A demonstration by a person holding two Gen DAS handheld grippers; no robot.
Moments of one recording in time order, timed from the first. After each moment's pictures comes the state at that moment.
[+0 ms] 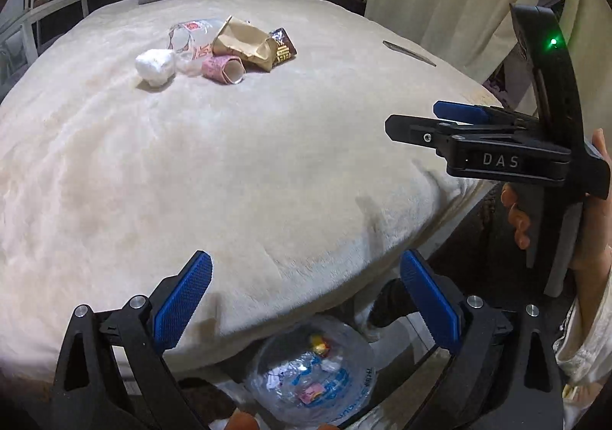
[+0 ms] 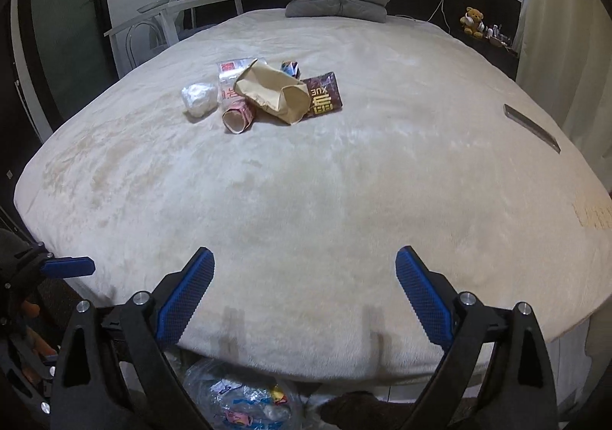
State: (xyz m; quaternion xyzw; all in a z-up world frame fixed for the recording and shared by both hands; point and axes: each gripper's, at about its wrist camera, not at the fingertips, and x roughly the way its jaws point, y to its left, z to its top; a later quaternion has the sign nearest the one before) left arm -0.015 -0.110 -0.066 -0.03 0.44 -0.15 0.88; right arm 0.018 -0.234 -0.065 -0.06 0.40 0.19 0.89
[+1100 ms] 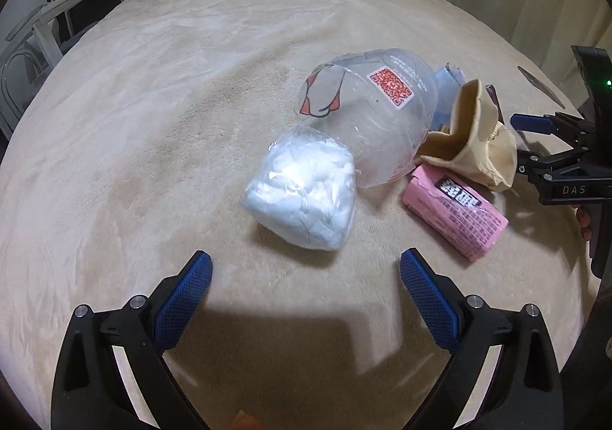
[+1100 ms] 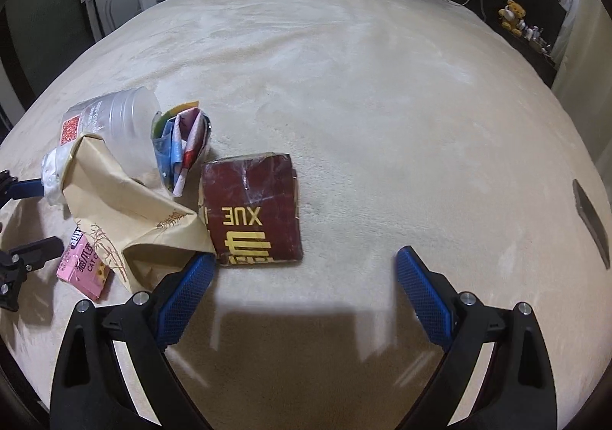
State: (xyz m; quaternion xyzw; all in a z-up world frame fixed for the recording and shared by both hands) left arm 0.222 0.000 -0.093 -0.01 0.50 -0.04 0.86; right arm 0.266 -0.177 -0.112 -0.13 0.47 0.24 0.84
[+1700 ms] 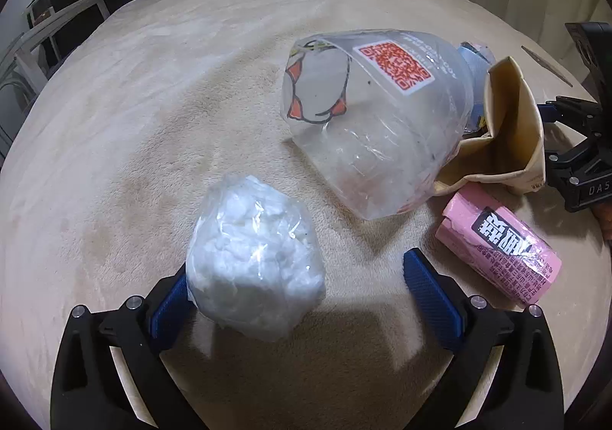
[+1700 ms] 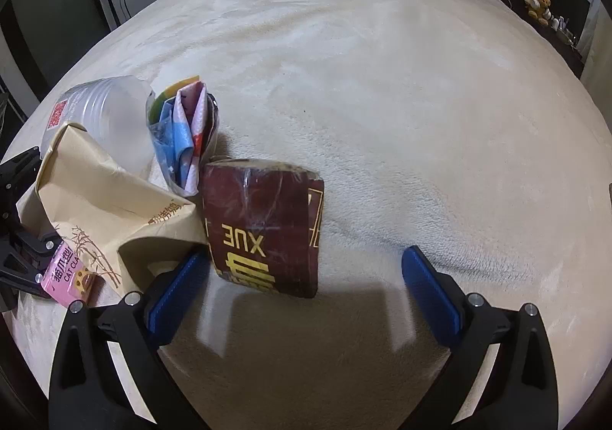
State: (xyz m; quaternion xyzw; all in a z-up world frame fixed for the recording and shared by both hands) left arm 0.252 -0.003 -0.117 0.03 0.49 -0.05 0.87; right arm 0.280 -0.168 -0.126 -0.12 0.49 0.26 0.82
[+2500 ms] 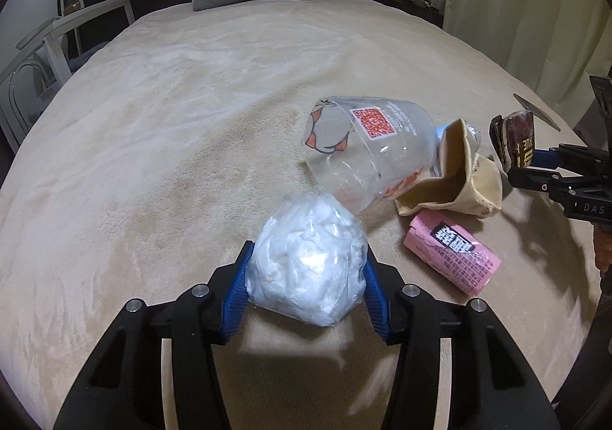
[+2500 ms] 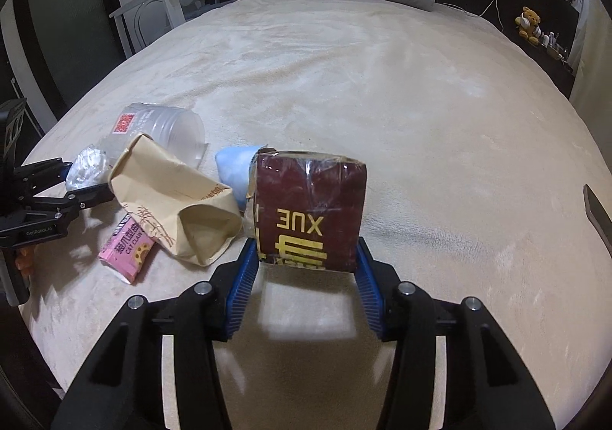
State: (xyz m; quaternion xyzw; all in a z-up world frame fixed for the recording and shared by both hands) left arm 0.211 0.006 -0.074 -0.01 0.44 -0.03 0.90; right arm 0.234 -0.203 -0.079 -0.09 0.44 0.28 0.85
